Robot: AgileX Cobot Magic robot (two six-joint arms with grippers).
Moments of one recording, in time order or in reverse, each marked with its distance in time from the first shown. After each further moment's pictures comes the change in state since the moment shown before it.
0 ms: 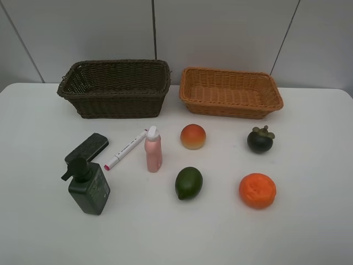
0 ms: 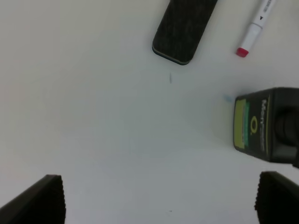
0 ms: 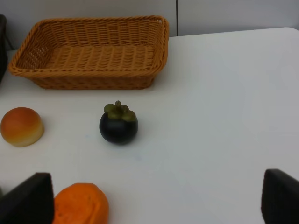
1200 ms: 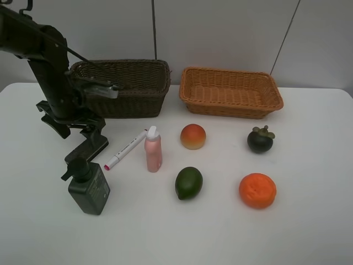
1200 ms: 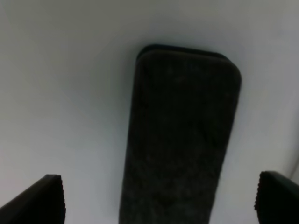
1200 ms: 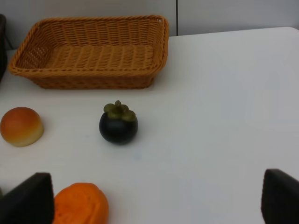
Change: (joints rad) left arm -0.160 1.028 -0.428 0.054 -0.225 0.100; right arm 0.000 0.000 0.000 0.000 0.000 0.000
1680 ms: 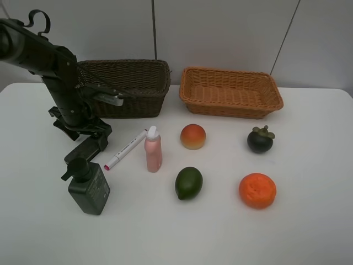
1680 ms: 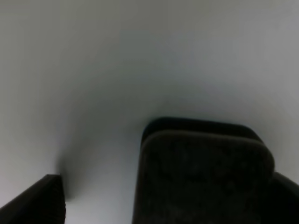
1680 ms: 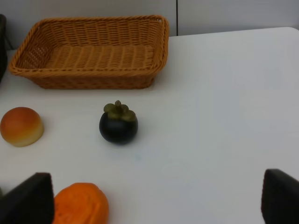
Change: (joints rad) left arm 0.000 0.095 -0.002 0.007 -0.146 0.015; right arm 0.000 0.000 0.000 0.000 0.000 0.000
